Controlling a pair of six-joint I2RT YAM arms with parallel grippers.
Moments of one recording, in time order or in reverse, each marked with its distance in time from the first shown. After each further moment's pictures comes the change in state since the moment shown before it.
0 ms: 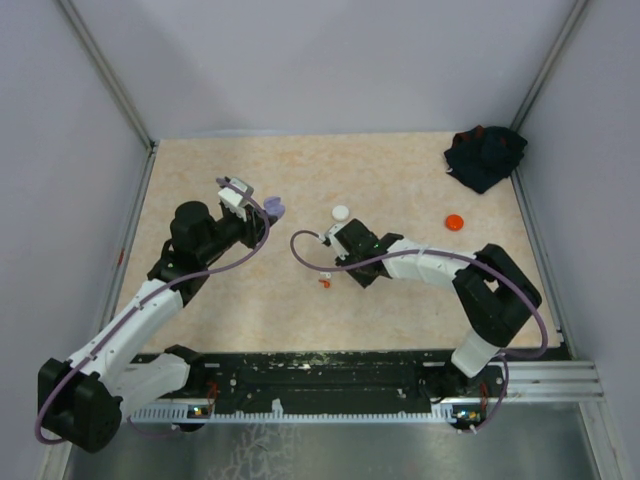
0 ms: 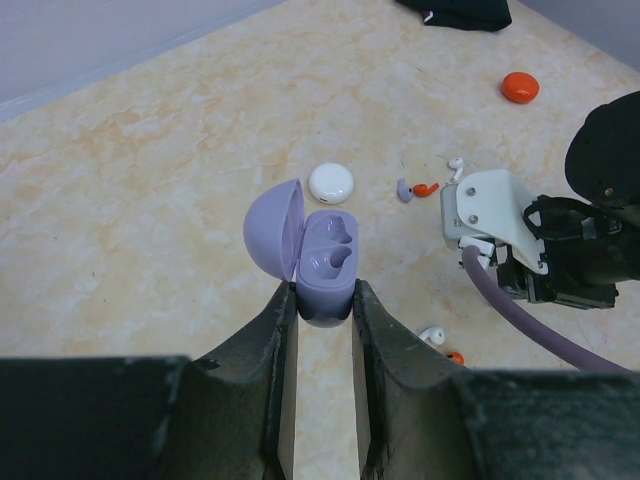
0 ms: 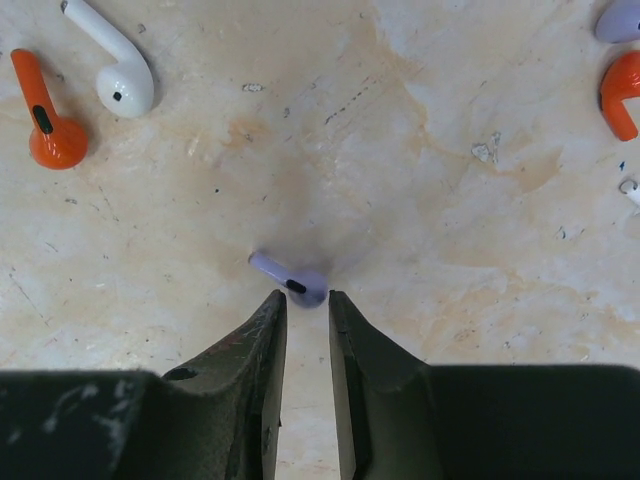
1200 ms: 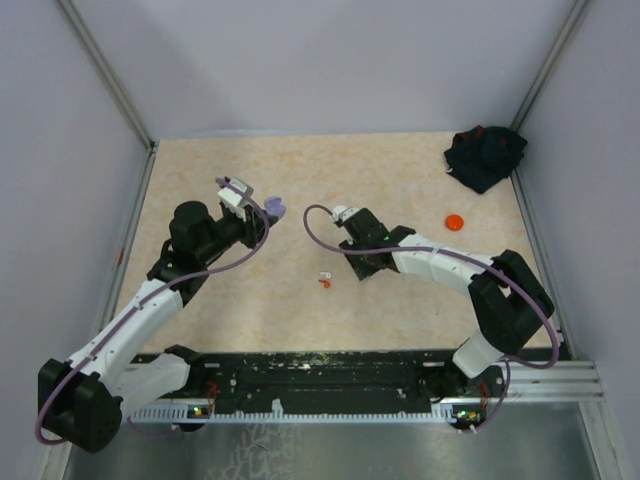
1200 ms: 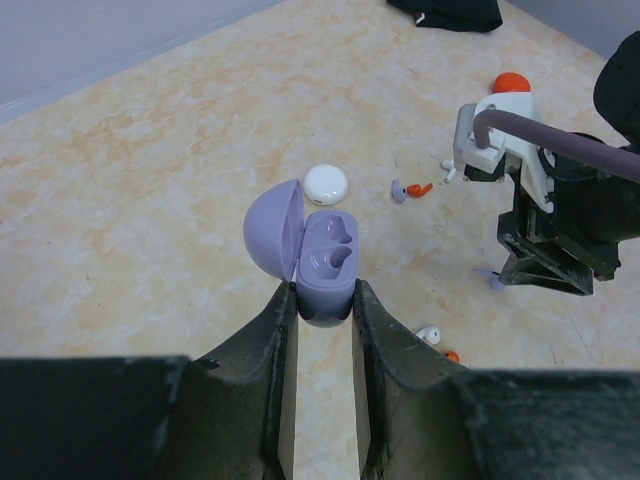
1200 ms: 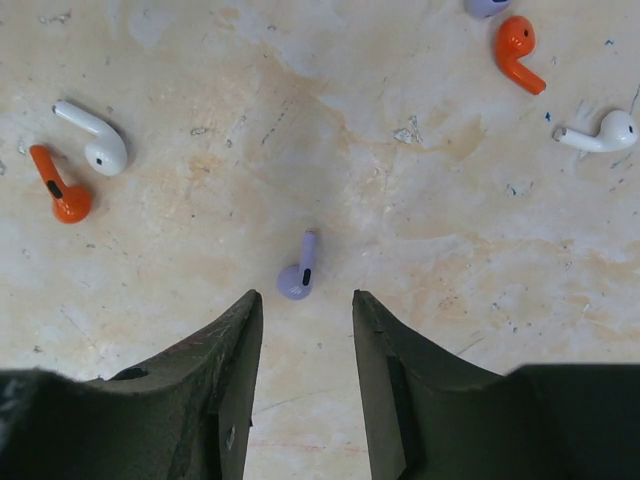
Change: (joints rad) left arm 0.005 -0.001 0.000 0.003 0.022 -0.001; right arm -0.050 -0.062 0.033 -0.035 0.019 0.181
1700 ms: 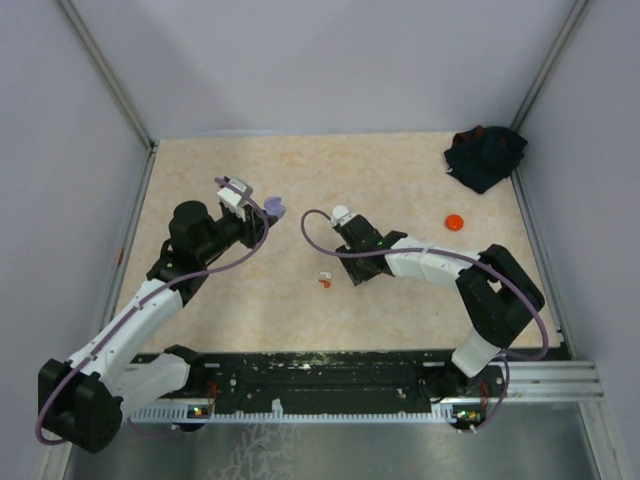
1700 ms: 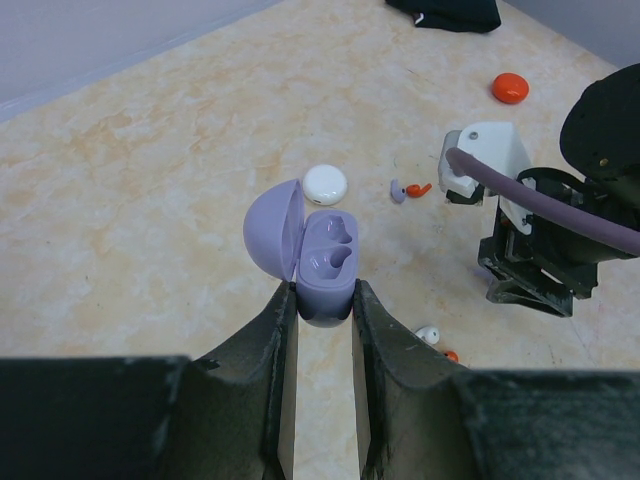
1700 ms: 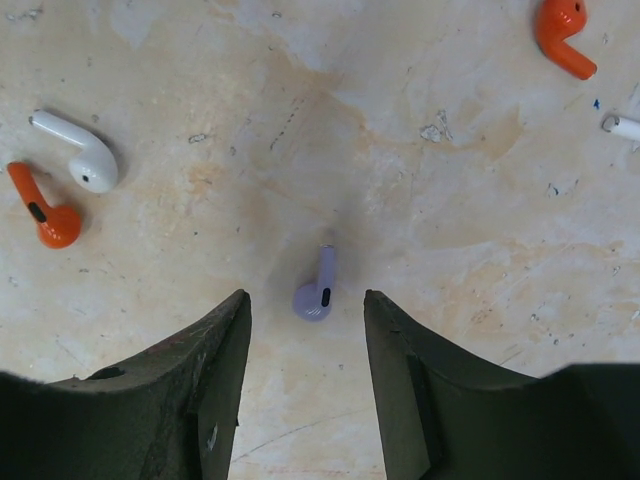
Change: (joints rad) left arm 0.005 0.000 0.000 0.000 0.008 -0.003; right arm 0.027 0.044 -0.023 0.058 0.014 0.077
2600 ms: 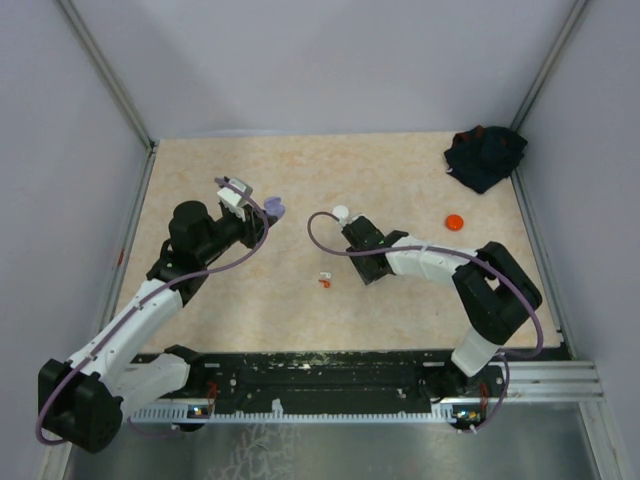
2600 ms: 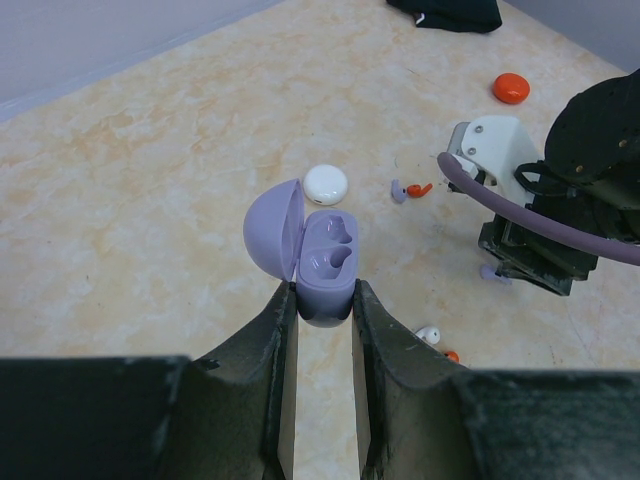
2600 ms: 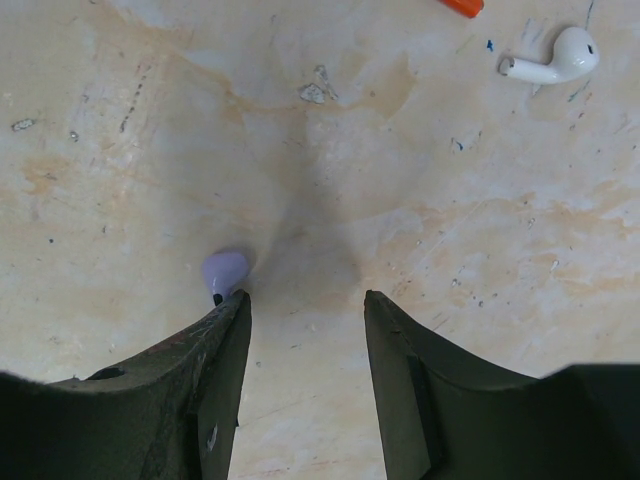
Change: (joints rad) left arm 0.002 0.000 0.000 0.000 0.000 0.000; right arm -0.029 0.026 -0.019 -0.038 0.149 -0.012
